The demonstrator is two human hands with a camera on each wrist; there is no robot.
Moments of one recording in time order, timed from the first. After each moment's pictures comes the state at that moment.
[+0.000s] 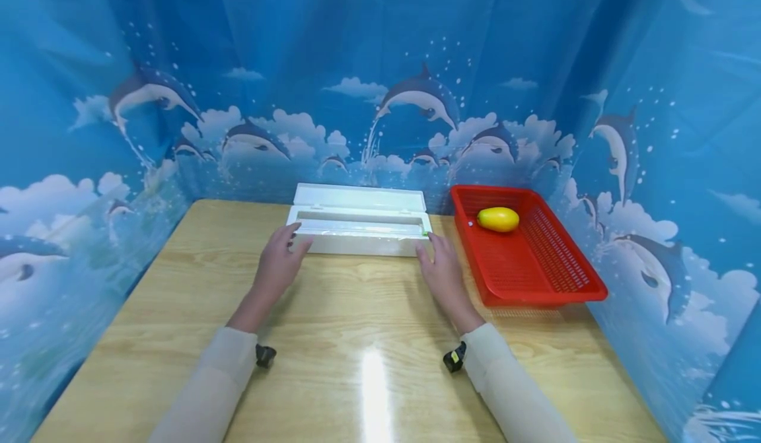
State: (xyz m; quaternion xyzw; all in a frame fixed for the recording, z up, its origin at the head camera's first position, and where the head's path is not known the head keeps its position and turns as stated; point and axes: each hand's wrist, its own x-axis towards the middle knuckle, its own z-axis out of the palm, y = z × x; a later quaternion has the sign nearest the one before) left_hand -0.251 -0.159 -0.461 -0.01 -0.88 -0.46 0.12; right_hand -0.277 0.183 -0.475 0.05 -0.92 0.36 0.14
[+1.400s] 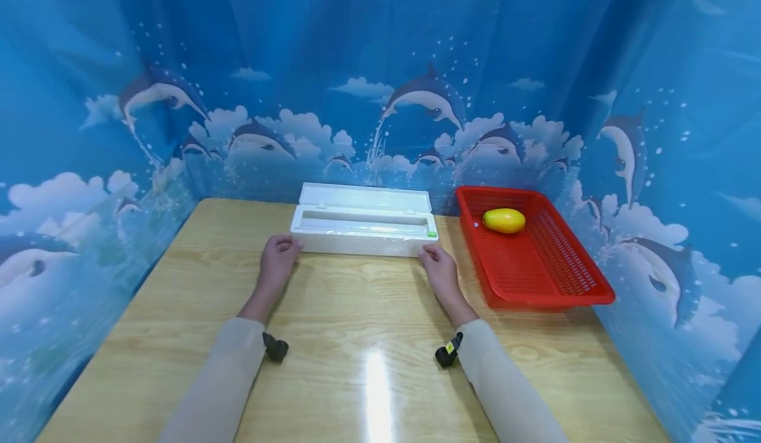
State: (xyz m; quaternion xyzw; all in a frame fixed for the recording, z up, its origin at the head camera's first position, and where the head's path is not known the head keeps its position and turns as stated) left_hand -0.276 -0.177 -0.504 0.16 -0.76 -0.63 0.06; right_hand -0.301 0.174 -0.512 -0.03 -0.83 0.54 0.11
